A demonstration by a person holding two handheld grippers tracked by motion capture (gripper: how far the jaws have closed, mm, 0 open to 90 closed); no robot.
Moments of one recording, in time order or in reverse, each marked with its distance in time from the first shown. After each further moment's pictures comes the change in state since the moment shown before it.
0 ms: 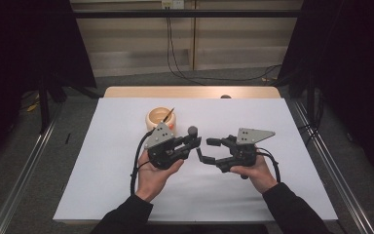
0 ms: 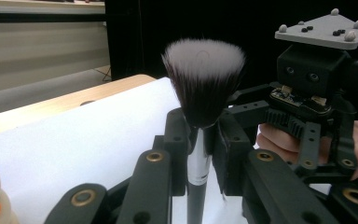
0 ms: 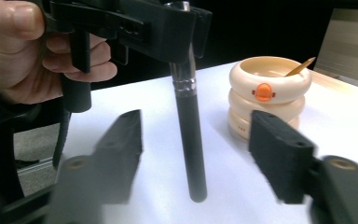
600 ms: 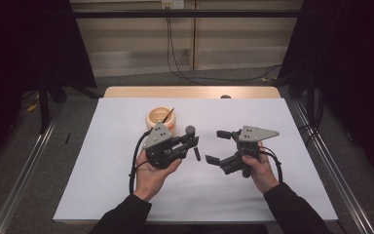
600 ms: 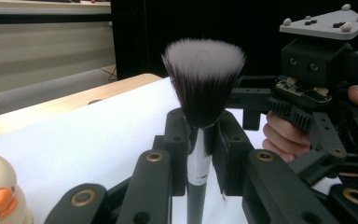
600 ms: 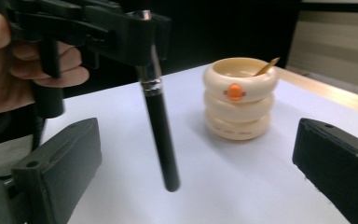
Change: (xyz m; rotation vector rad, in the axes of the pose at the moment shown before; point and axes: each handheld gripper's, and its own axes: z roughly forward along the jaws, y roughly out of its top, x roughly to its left) left arm 0.002 0.000 -0.003 0.002 0.020 -0.002; right arm -0.004 0.001 -0.005 -0.021 -0.110 0.026
